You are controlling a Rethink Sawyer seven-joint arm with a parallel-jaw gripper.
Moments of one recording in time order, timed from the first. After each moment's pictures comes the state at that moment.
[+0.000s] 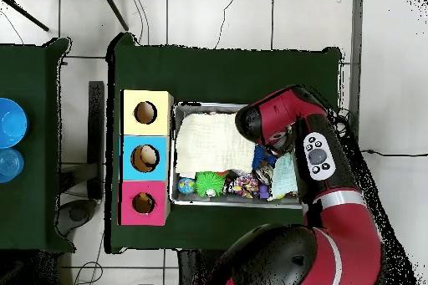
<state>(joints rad) -0.53 -0.29 0.44 1.14 -1.23 1.33 1.23</state>
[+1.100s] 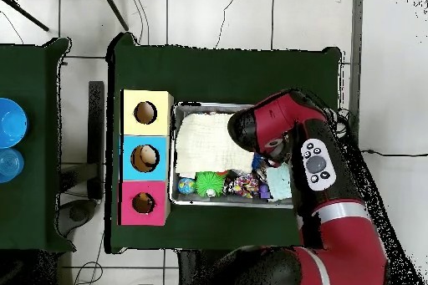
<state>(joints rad) -0.46 -0.43 0.35 1.27 -1.12 1.36 1.20</state>
